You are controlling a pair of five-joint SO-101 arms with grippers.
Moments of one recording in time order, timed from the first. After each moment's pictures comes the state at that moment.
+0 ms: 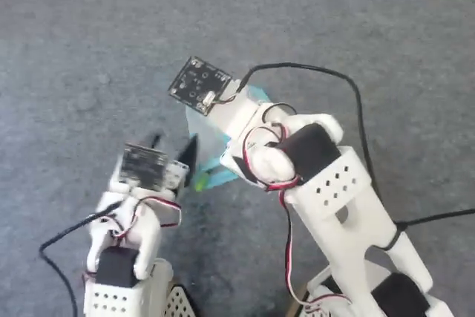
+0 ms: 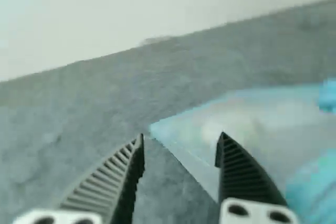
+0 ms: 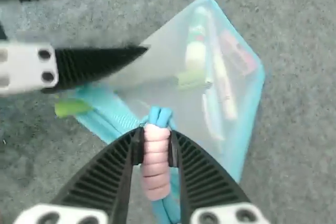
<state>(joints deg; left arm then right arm) 1.2 -100.1 85.2 50.5 -5.2 -40.8 -23.6 1.8 87.8 20.6</state>
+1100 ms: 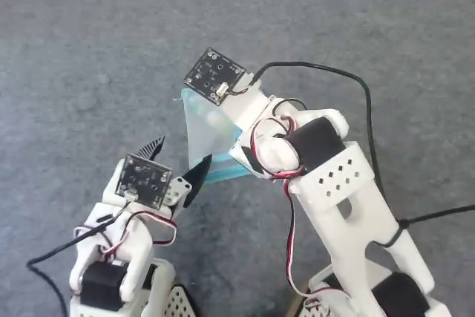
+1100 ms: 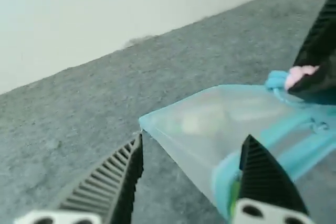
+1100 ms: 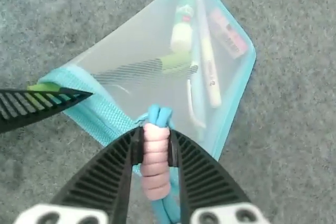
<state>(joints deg) 4.5 -100.8 72.4 66.3 -9.6 -37.6 -23.7 4.8 86.2 21.0</state>
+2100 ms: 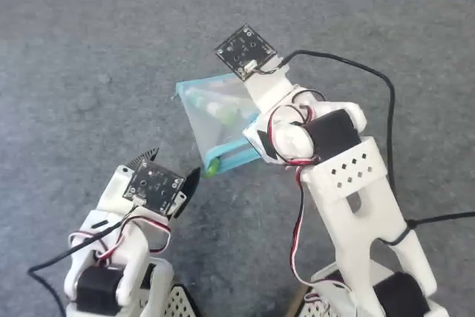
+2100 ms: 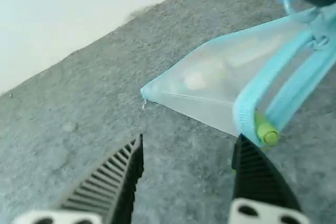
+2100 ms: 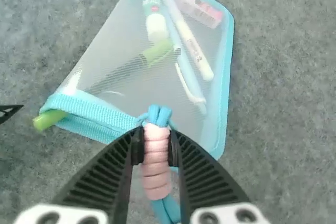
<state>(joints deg) 1.8 -100.9 69.7 74.9 -18.8 -31.6 -23.6 4.3 84.6 15.0</state>
